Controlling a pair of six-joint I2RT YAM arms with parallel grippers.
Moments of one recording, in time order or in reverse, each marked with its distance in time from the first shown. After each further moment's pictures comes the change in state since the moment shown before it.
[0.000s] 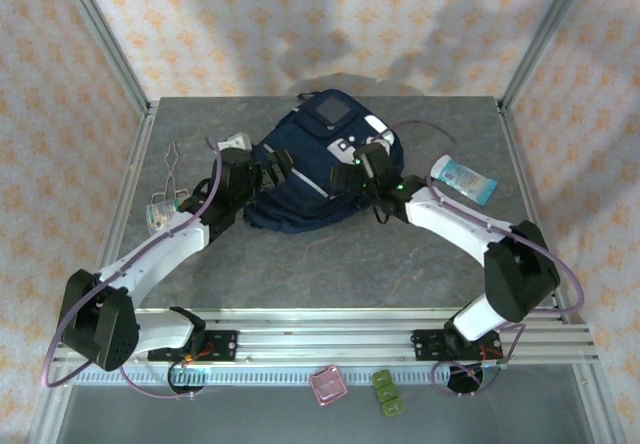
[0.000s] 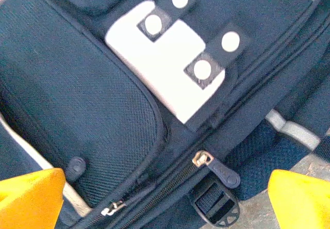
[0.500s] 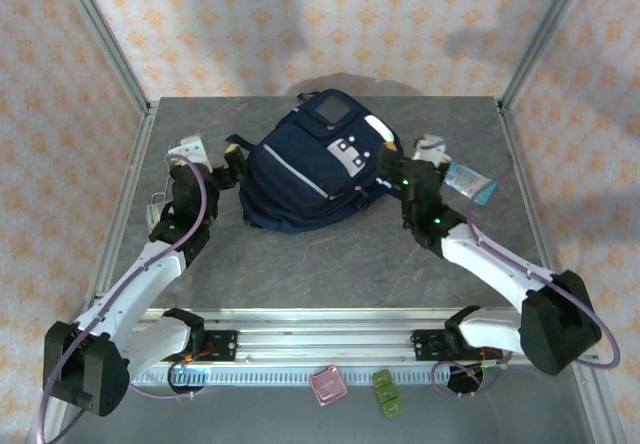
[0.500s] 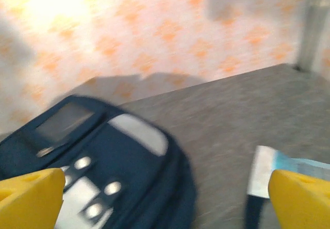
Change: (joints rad) left arm 0.160 -0.232 -0.243 0.264 -0.279 0.435; right arm -0.145 -0.336 -0.401 0.566 0.396 -0.240
